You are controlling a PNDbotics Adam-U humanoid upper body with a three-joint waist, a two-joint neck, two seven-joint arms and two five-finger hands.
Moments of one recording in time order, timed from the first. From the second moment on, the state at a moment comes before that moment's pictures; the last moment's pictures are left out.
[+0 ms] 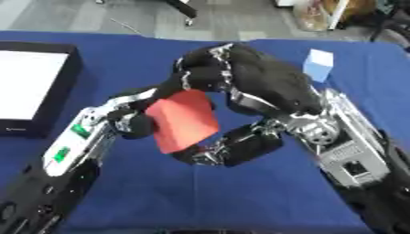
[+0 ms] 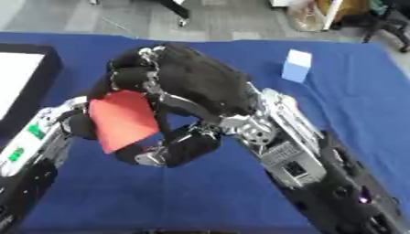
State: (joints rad) left arm -0.56 0.33 -0.41 -1.62 0.59 0.20 -0.77; right arm -0.68 -0.28 0.57 -1.98 0.60 -0.31 0.22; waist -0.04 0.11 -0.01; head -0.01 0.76
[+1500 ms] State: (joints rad) left arm -0.58 0.32 -0.42 -1.64 0.67 0.23 -0.75; right arm -0.68 -0.30 0.57 -1.98 0.64 -0.32 0.24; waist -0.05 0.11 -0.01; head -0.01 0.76
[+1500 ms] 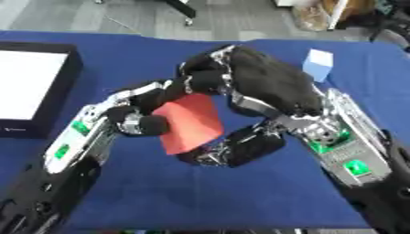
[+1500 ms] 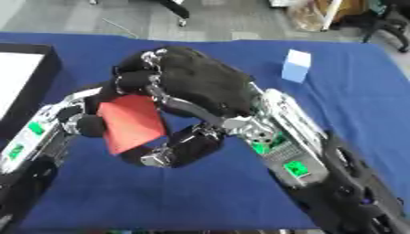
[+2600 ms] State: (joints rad) left arm -0.58 0.32 -0.42 -1.63 0.68 0.24 -0.71; right arm -0.67 -0.30 0.56 -1.98 0.64 -0.33 0.24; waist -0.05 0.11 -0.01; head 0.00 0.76
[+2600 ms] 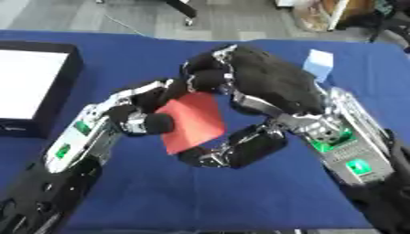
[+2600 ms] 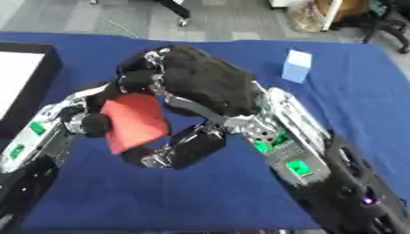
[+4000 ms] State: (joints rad) left arm -0.58 0.32 -0.43 -1.62 0.67 0.24 -0.69; right arm -0.67 -0.31 0.56 -1.97 0.66 -0.35 0.23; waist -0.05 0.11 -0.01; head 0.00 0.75
